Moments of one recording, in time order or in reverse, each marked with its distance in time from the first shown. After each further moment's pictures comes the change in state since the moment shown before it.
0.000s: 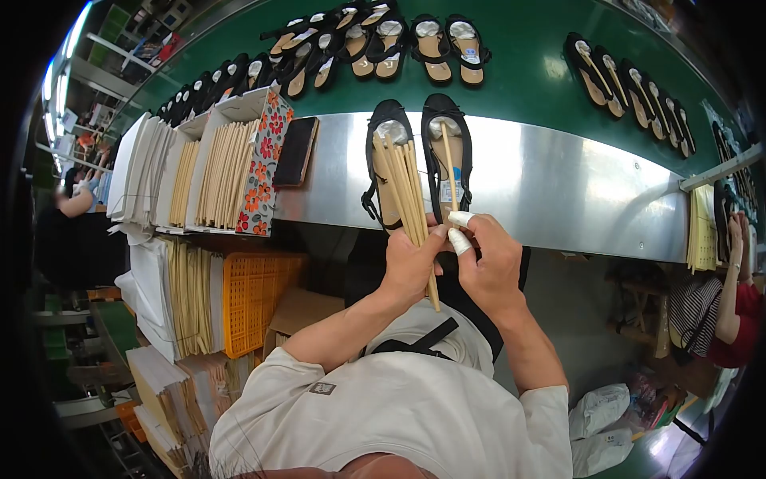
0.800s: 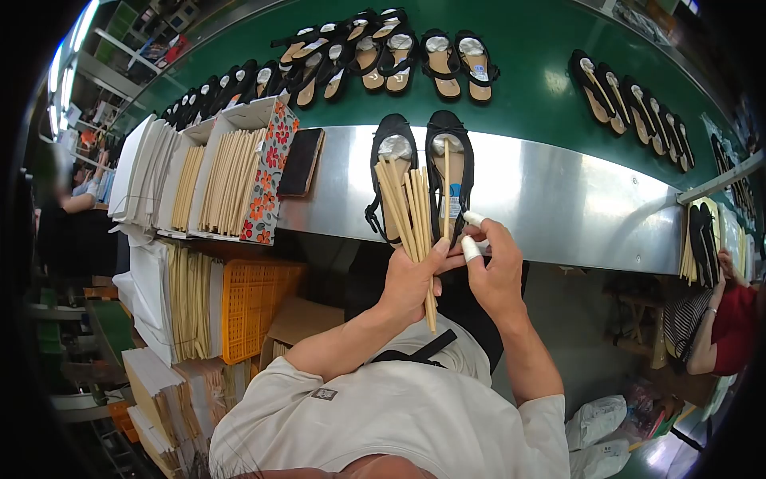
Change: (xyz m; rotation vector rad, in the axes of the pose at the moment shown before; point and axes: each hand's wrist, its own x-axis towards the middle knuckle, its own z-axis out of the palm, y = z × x) left_hand -0.015 0.019 0.004 -0.233 -0.067 -0.097; right_hand 0.002 0.017 -0.003 -0.038 0.030 0.099
